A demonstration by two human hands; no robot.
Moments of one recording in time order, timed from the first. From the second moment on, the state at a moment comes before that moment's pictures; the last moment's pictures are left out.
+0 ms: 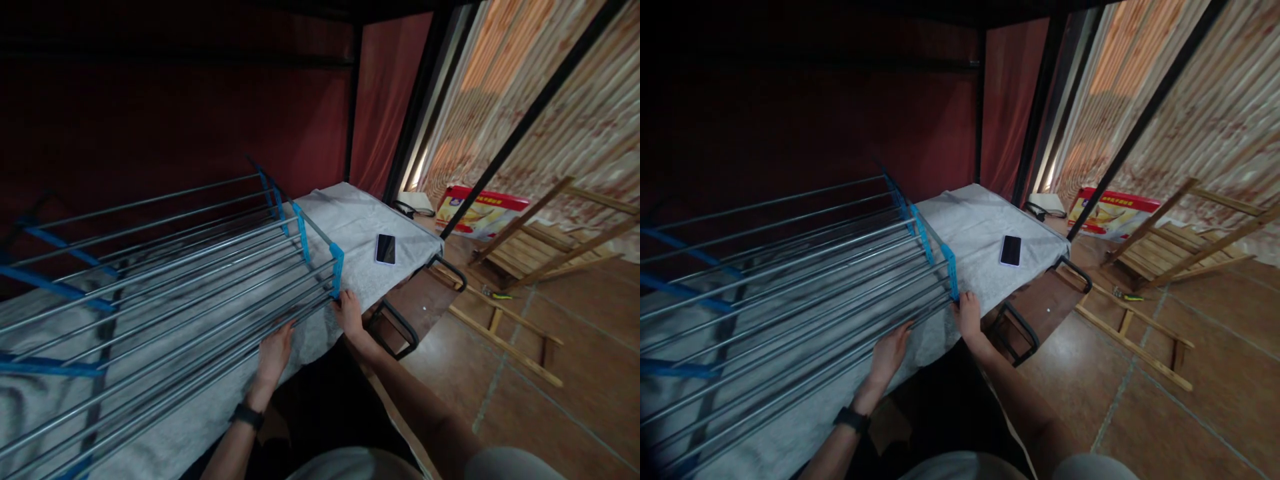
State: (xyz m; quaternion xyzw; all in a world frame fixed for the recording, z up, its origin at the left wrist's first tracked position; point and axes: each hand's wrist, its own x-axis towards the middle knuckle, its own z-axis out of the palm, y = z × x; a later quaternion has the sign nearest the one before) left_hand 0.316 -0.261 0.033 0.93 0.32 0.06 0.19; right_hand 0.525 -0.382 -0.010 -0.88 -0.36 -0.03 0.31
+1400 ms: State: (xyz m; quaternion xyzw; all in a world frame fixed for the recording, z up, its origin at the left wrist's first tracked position) left_hand 0.315 -0.262 0.034 0.91 0.33 0.03 0.23; right_hand 0.521 -0.378 -0.013 -0.84 -0.32 -0.02 0.44
